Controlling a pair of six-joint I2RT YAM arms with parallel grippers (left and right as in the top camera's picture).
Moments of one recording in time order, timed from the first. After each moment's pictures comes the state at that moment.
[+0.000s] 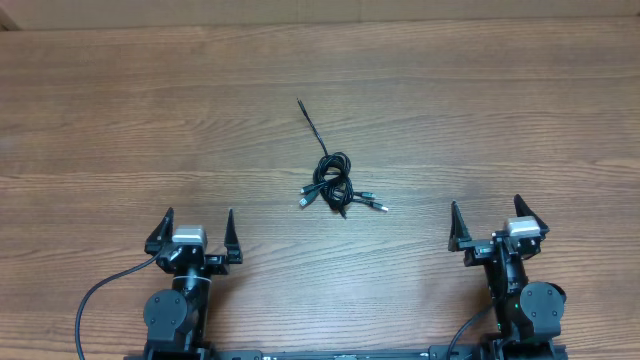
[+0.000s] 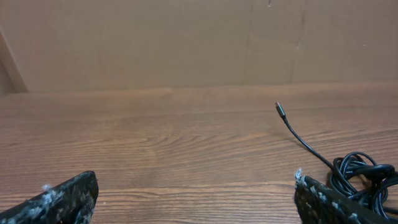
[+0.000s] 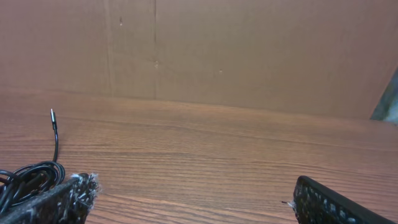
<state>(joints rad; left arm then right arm) -0.08 0.01 0.01 -0.08 -0.05 0.01 0.05 0.01 0.02 -0.03 -0.04 -0.06</state>
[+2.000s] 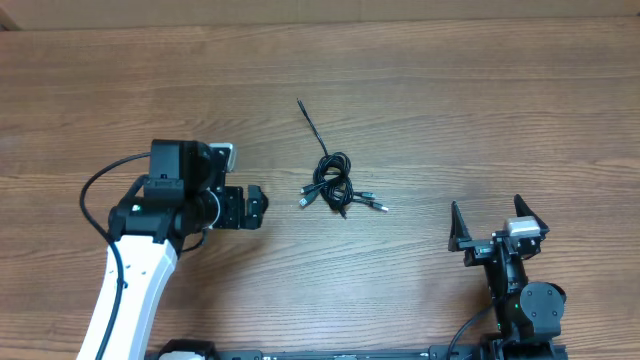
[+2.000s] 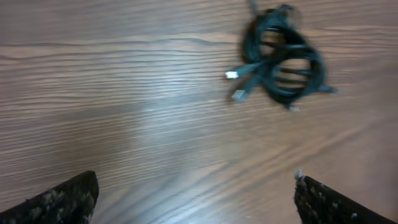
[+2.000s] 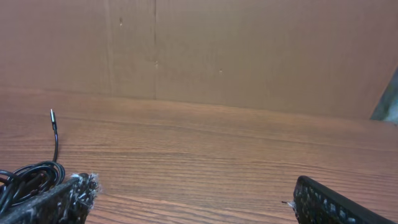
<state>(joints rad) -0.08 1.21 0.95 -0.86 0.33 -0.07 0.05 0.01 0.02 -0.03 -0.04 -0.06</state>
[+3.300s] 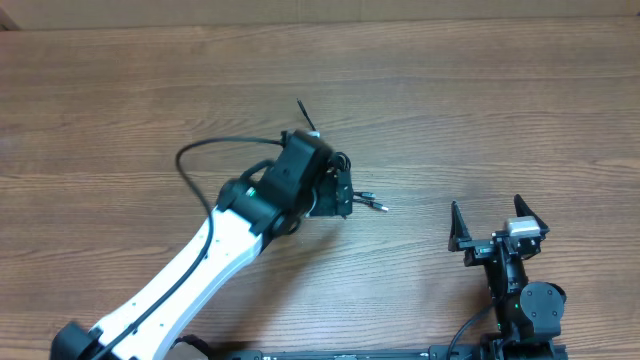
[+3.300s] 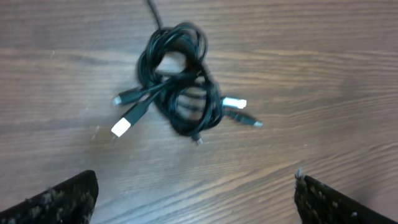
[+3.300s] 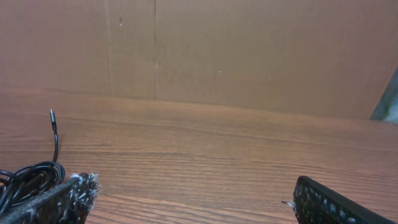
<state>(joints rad) -0.63 1.44 1.14 -0.73 0.01 -0.63 0.05 0.01 0.02 -0.04 -0.04 -0.06</state>
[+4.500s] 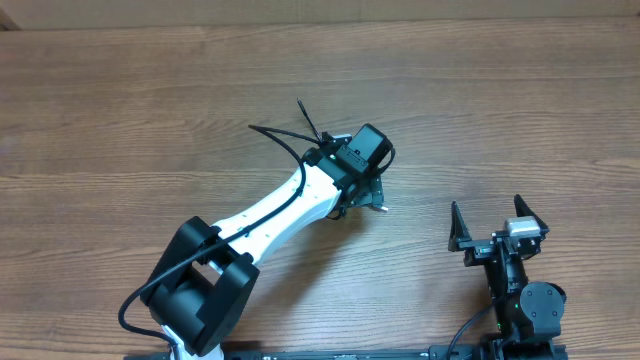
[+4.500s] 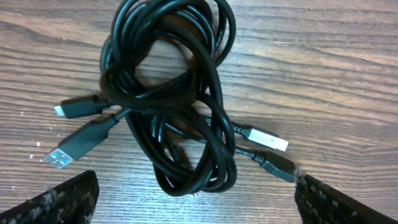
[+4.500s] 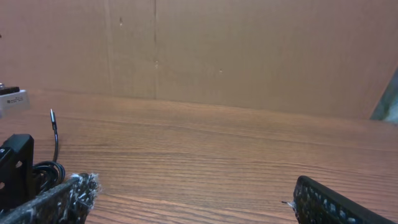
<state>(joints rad) -0.74 1.88 1.35 -0.76 -0.13 -0.84 0.05 0.01 0.02 -0.03 -0.04 -0.06</state>
